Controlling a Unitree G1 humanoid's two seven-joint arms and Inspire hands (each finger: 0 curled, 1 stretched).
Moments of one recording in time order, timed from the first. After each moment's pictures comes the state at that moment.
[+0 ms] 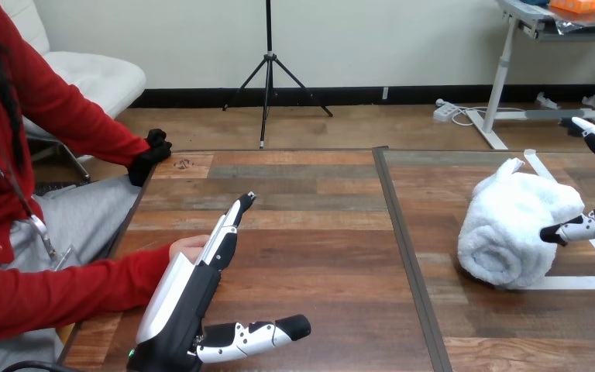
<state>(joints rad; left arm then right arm) 0.11 0.27 -0.14 0.40 0.36 -0.84 0.14 -0.56 -0.87 0.08 1.12 -0.50 -0.73 -0.01</state>
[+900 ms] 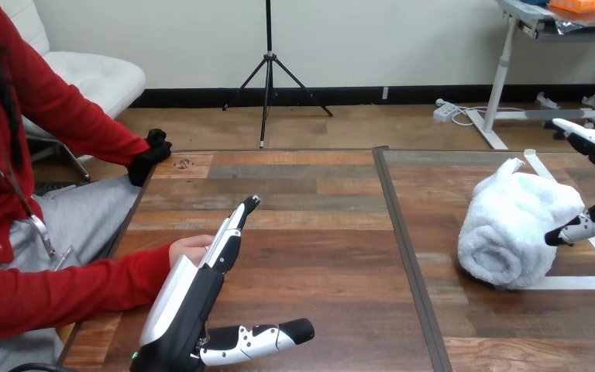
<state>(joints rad) 0.12 0.26 -0.14 0.40 0.36 -0.84 0.13 -0.67 -0.91 0.22 1.18 -0.64 -0.76 -0.08</state>
